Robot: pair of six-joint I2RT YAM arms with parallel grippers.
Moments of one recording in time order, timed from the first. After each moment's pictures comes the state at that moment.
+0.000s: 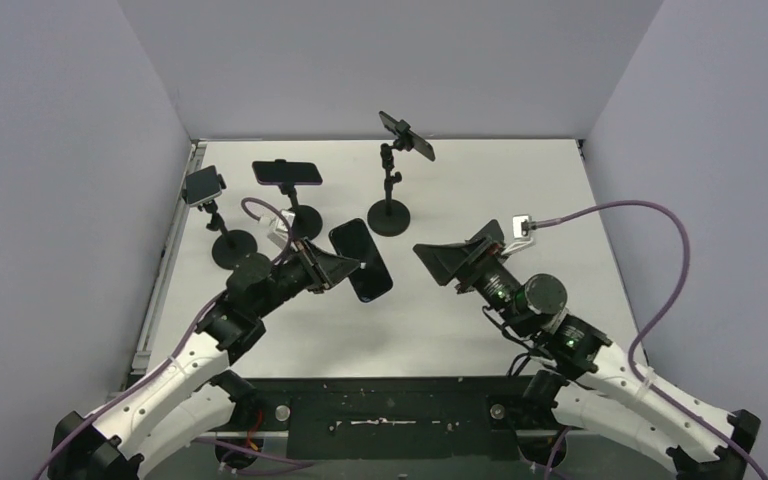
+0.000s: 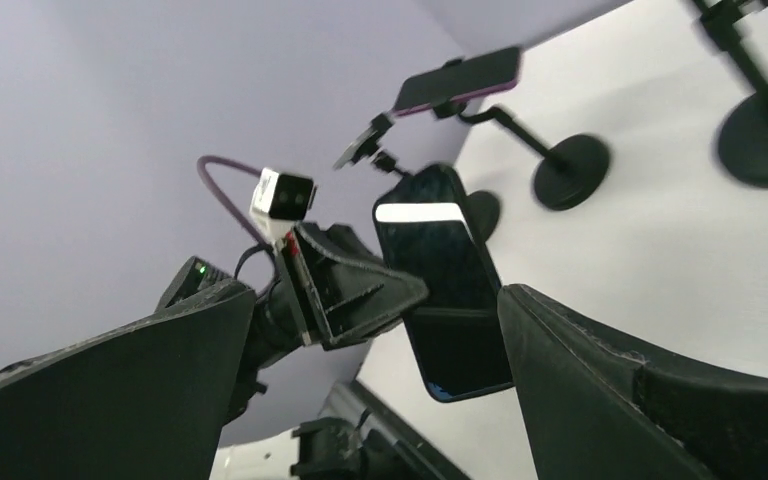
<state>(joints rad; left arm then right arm) -0.61 0.80 0.48 0.29 0.23 -1.02 0.91 0.67 0.56 0.23 0.16 0.96</state>
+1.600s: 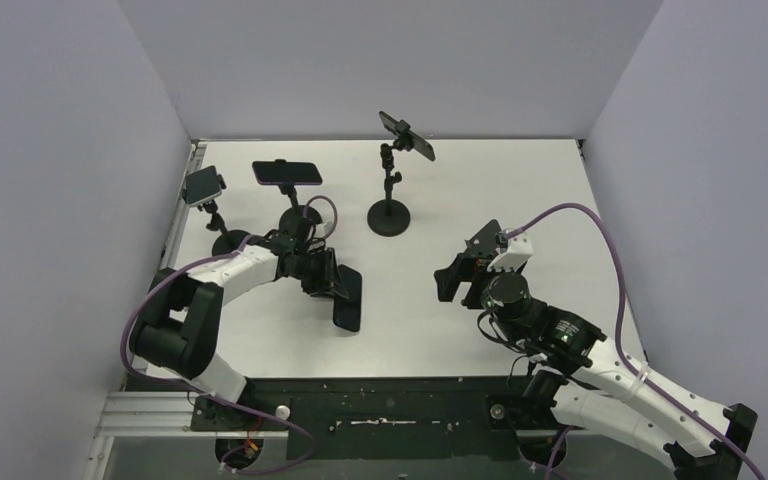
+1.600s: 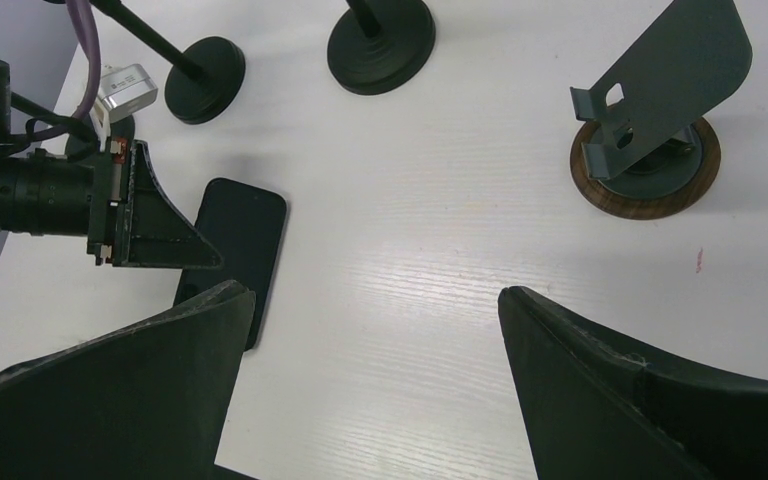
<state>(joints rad) -0.39 1.58 0.86 -0.39 0.48 -0.48 0.90 0.70 0.67 -0.41 0.50 0.65</state>
